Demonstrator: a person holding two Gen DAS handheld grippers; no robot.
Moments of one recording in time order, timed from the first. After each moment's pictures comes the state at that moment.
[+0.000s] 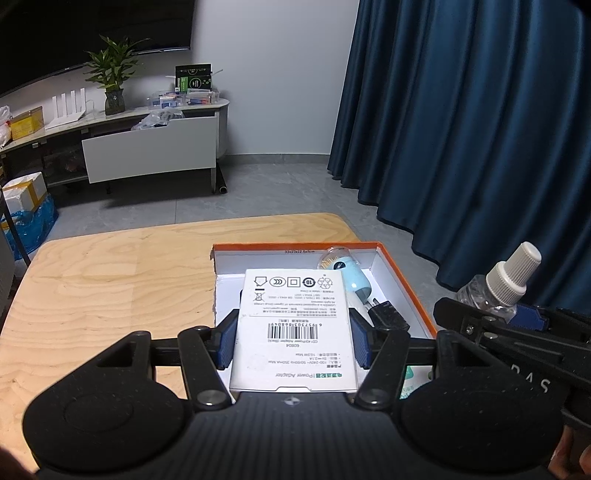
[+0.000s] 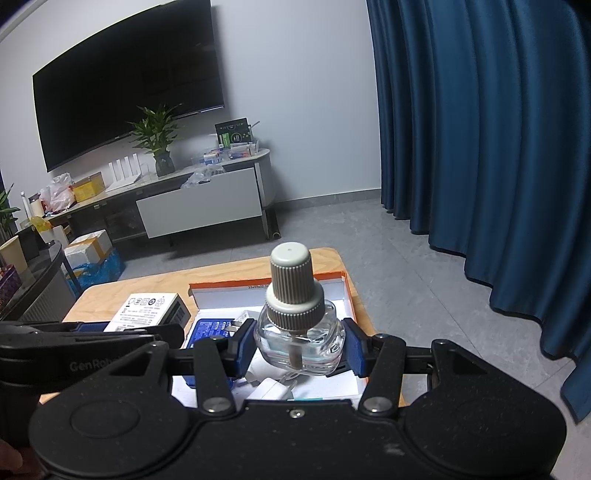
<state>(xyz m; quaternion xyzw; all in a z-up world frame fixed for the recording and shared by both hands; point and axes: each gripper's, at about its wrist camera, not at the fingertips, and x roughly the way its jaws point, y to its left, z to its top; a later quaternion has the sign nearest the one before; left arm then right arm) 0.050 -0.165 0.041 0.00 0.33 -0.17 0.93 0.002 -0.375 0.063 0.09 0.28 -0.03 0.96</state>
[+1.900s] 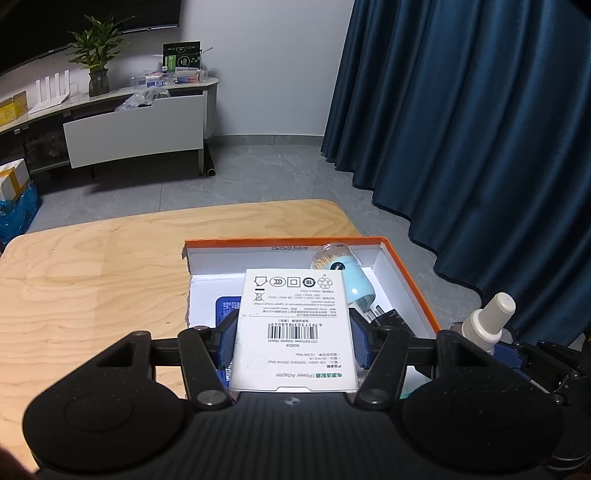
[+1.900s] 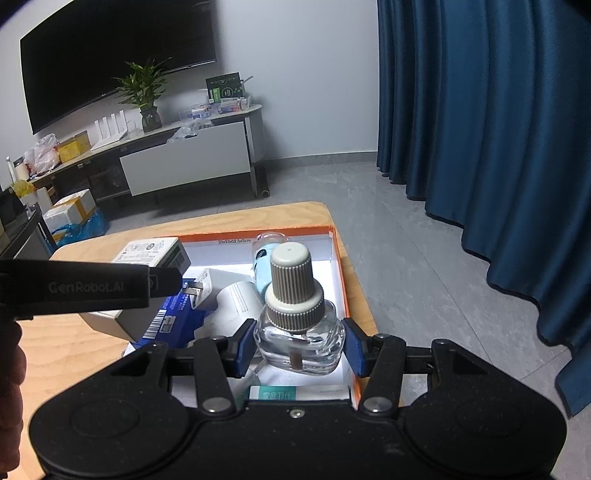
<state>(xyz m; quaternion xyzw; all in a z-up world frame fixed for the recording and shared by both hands) 0.092 -0.185 0.020 0.00 0.36 -0.19 0.91 0.047 -0.379 0.022 0.06 0.34 -0.03 0.94</state>
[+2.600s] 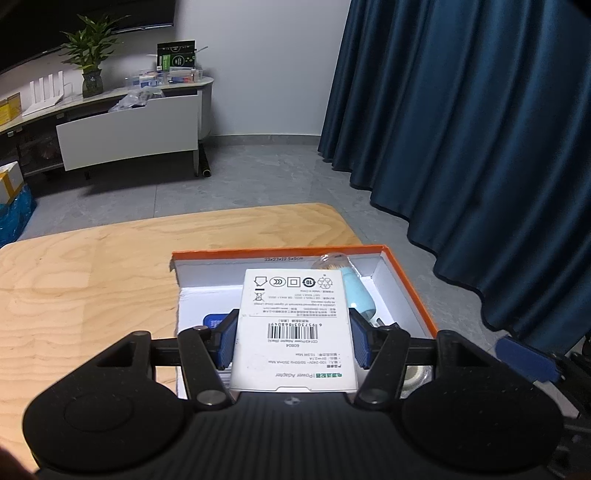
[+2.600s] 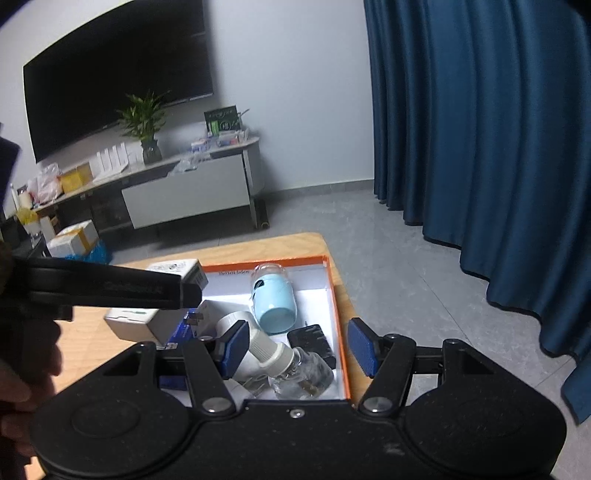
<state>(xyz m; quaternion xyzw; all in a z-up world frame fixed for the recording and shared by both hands) 0.111 -0.196 0.016 0.00 0.36 -0.19 0.91 0.025 -0.391 0.029 0.08 0.28 -0.04 0.96</state>
